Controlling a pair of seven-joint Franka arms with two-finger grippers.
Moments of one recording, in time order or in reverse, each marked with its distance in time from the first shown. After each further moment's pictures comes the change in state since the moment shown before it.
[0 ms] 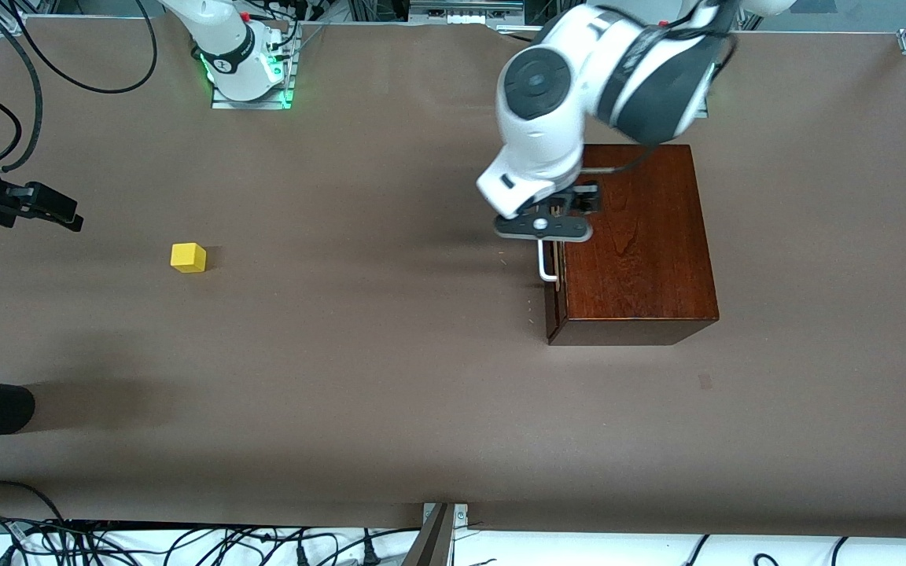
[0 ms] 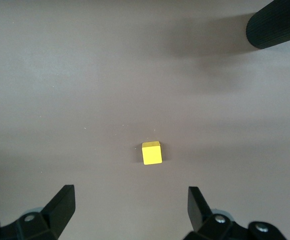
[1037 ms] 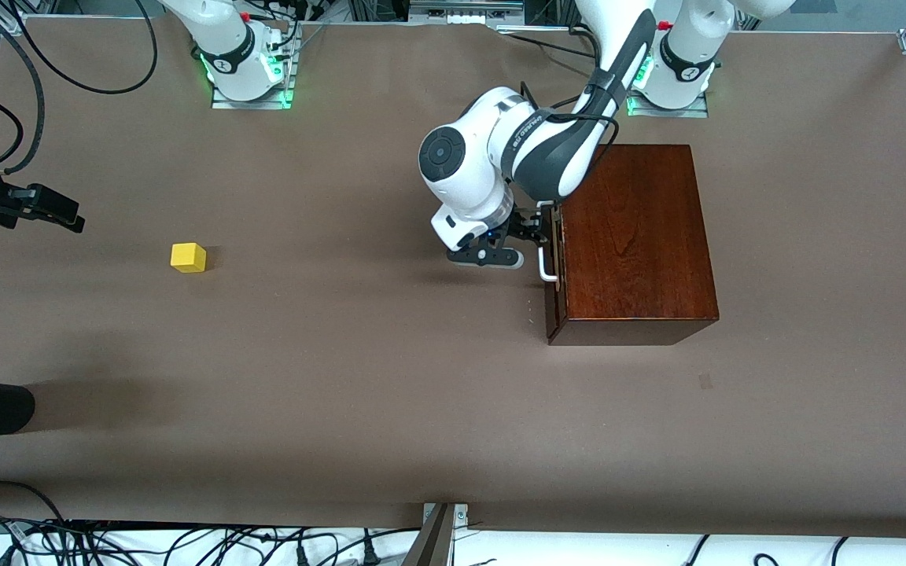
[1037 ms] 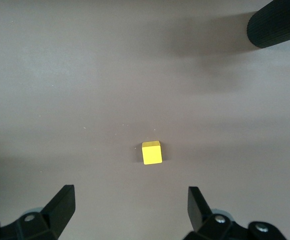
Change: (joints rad) left arm -0.080 0.220 0.011 0.011 0.101 0.108 -0.076; right arm 0.000 0.005 0.000 0.000 0.000 0.000 0.000
